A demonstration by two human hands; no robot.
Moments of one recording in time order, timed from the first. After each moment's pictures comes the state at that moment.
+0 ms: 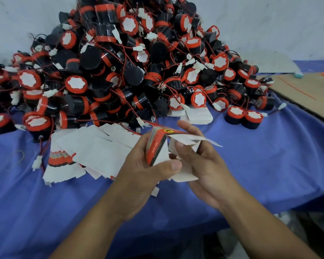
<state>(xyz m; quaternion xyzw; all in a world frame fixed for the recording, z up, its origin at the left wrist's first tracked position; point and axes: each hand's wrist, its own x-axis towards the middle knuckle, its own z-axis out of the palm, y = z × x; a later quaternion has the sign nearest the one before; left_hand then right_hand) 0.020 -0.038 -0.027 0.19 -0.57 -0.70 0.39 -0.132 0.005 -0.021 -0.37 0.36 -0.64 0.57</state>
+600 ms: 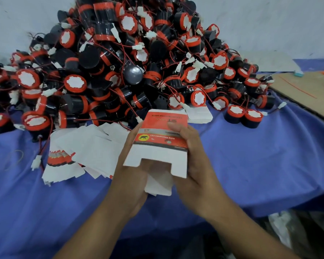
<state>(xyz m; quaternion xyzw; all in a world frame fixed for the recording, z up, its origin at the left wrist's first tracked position) 0.014 -0.030 -0.026 0.27 -0.47 -0.67 0.50 -0.120 0.012 -0.038 -0.66 0.43 -0.58 0.22</state>
